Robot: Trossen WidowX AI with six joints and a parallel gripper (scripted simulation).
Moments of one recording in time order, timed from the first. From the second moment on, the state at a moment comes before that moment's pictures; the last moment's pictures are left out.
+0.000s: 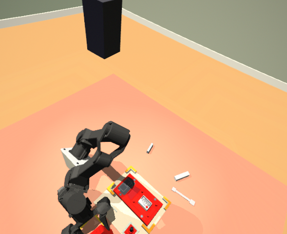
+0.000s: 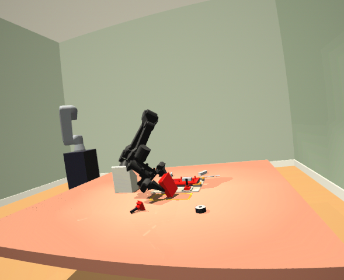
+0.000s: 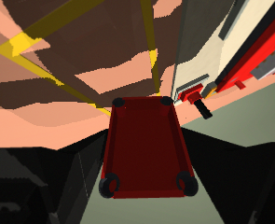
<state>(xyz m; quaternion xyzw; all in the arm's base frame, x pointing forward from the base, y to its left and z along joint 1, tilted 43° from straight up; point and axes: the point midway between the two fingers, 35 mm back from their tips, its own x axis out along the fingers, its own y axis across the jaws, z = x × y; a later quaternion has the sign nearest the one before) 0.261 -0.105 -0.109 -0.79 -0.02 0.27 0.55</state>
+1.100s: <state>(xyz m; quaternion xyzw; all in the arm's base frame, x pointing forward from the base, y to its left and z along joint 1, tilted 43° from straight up) 0.259 -0.100 -0.113 -0.83 -0.04 0.26 0.49</state>
